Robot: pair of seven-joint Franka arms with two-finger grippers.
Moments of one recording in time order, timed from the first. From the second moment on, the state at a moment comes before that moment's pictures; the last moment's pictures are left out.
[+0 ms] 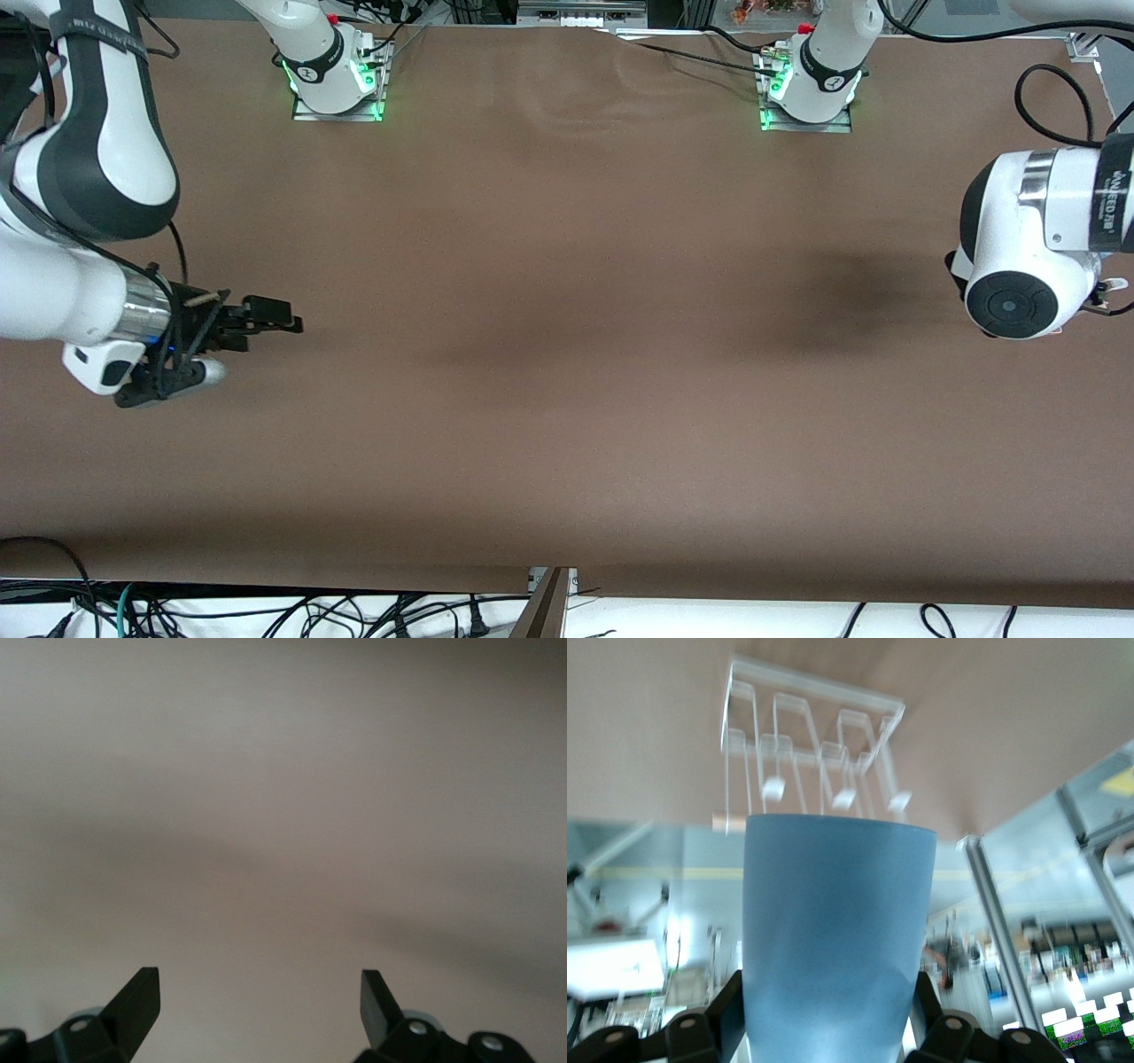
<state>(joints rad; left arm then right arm) 0.01 0.39 -0.10 -1.58 0.92 1.23 1.07 0.01 0.42 0.10 -1.34 0.16 1.69 -0.17</state>
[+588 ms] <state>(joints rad) 0.15 0.36 -0.10 -2.01 1.32 1.57 0.65 -0.02 0.21 0.10 -1.39 -0.06 1.64 -0.17</state>
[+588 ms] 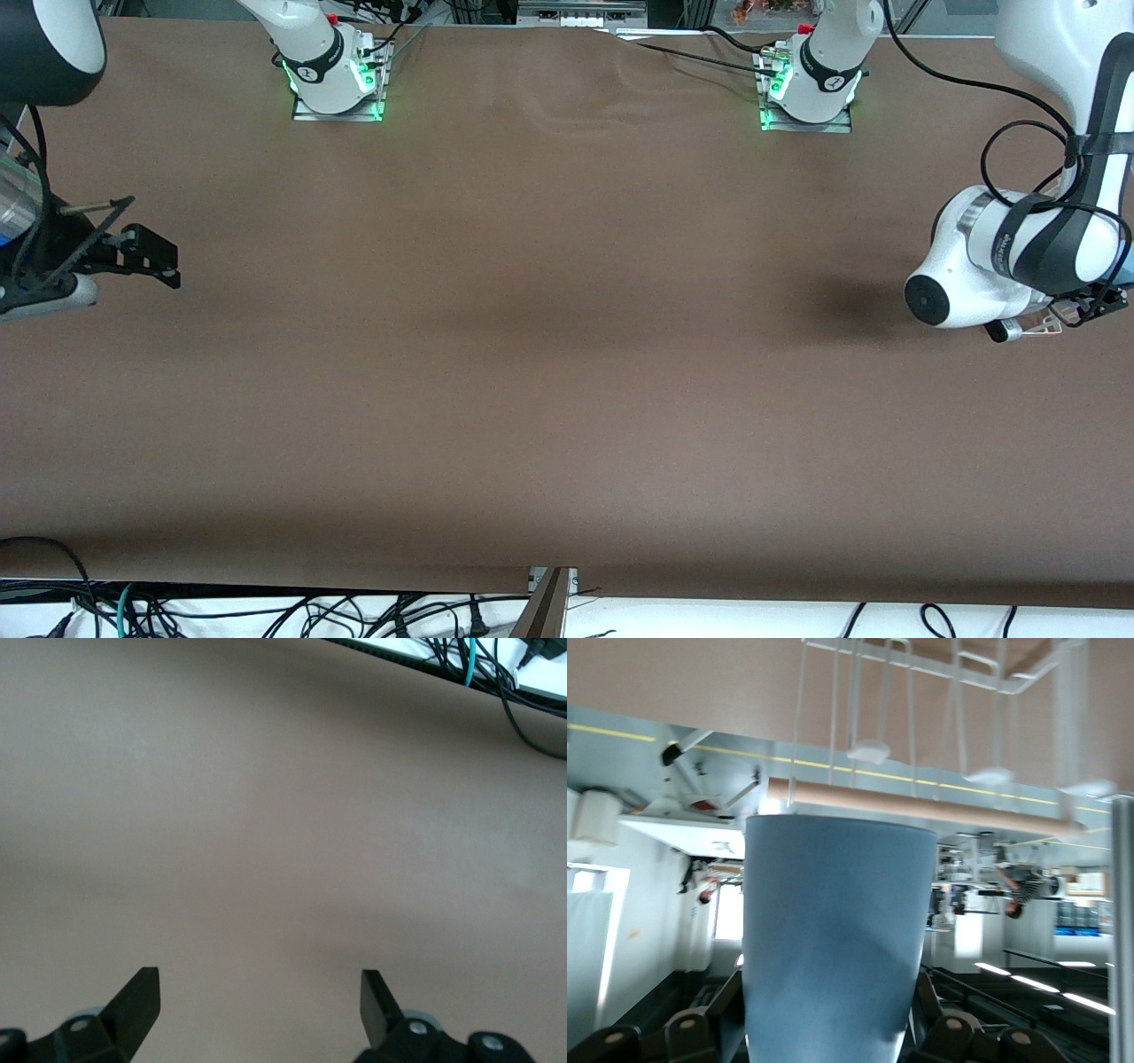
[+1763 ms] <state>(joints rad) 0.24 0.36 -0.11 -2.18 1.48 1.77 0.44 -0.04 0.19 0.09 -1.39 -0.07 1.54 -0.08</state>
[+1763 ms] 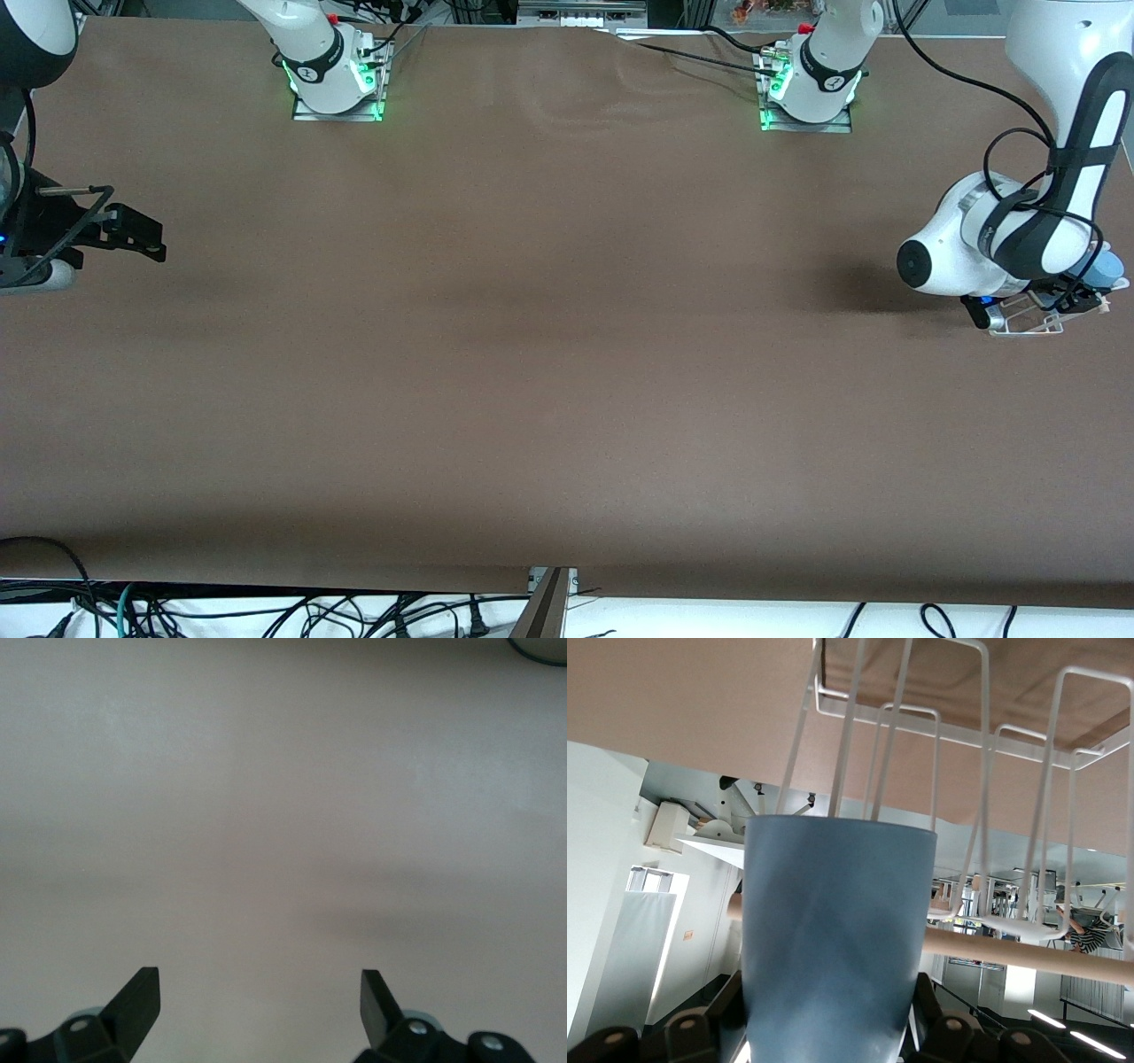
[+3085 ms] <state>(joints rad) 0.20 0.30 -0.23 -1.71 0.55 1.61 0.39 -0.04 0.19 0.09 -1.40 -0.07 1.54 -0.08</state>
